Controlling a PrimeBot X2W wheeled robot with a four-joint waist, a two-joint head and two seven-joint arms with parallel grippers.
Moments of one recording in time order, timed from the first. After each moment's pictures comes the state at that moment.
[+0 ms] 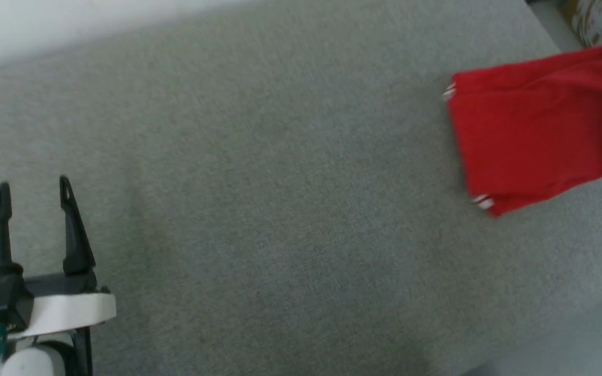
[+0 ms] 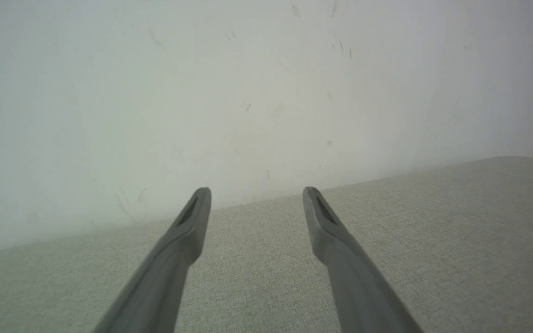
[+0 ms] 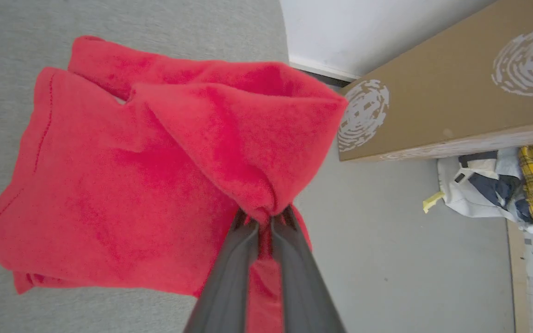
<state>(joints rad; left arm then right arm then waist) -0.03 0.14 0.20 -0.17 -0.01 0.03 -0.26 -0.90 -0.77 0.64 0.56 0.62 0.13 0.44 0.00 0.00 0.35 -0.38</state>
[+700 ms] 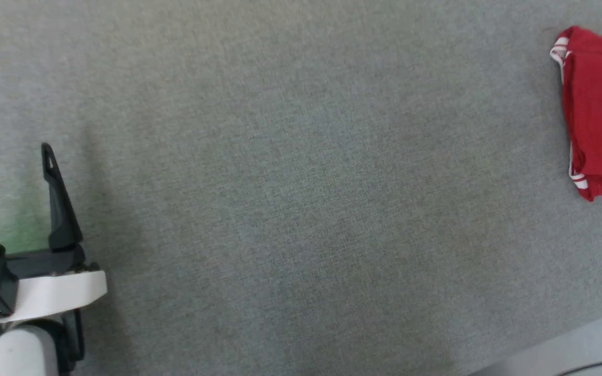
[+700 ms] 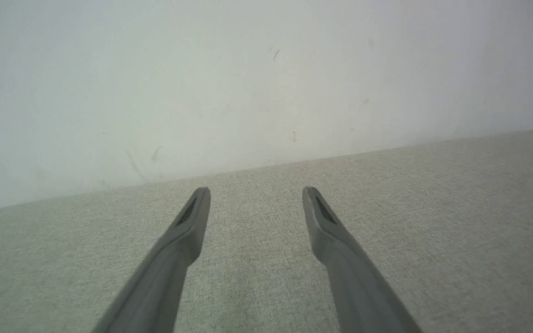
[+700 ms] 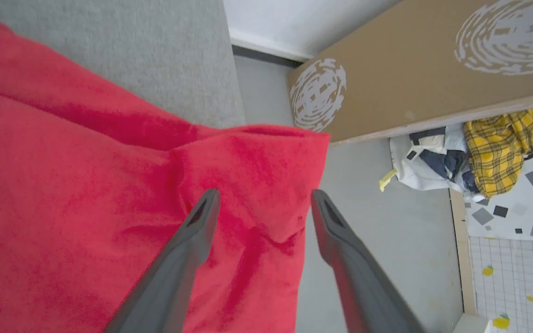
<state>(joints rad) -0.10 0.17 0.19 -0.21 0.00 0.04 -0.26 -1.02 -0.64 0.36 1.07 0.26 0.13 0.14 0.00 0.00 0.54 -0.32</state>
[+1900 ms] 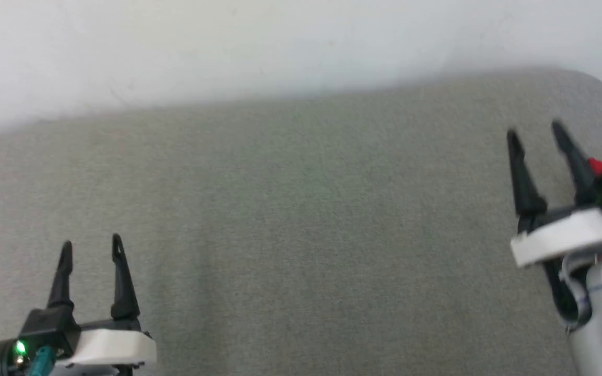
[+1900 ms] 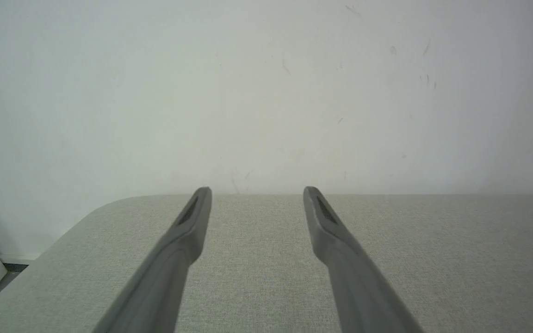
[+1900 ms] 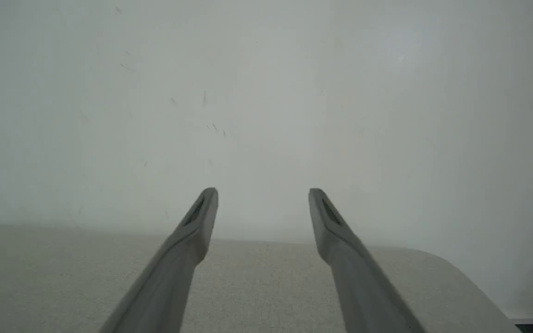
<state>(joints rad) 0.05 0.07 0.15 -0.04 -0.06 0.02 -0.26 -0.34 -0.23 0.05 0.25 0.26 0.13 -0.26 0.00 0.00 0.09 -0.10</state>
